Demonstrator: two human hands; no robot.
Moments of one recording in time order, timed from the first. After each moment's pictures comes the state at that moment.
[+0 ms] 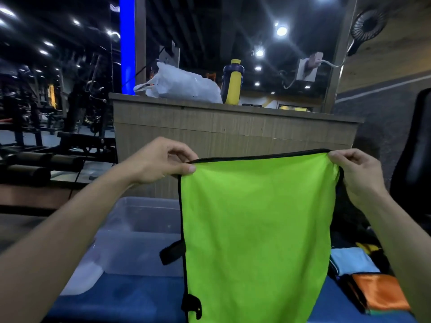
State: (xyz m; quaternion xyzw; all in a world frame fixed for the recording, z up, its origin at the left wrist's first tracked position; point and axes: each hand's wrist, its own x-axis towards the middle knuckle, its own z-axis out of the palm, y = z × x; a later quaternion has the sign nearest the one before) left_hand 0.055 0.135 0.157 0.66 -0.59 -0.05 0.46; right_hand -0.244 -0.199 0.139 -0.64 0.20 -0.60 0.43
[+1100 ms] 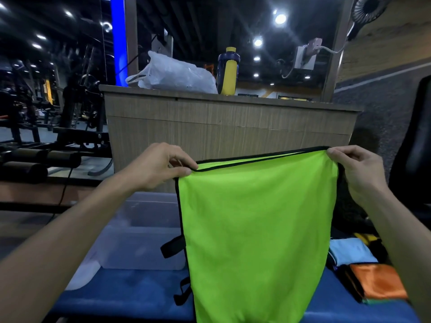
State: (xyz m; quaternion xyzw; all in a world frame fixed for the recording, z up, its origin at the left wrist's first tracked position) left_hand 0.057 0.114 0.134 0.69 -0.63 0.11 0.35; right_hand -0.251 -0.199 0.128 -0.65 0.19 -0.60 0.43
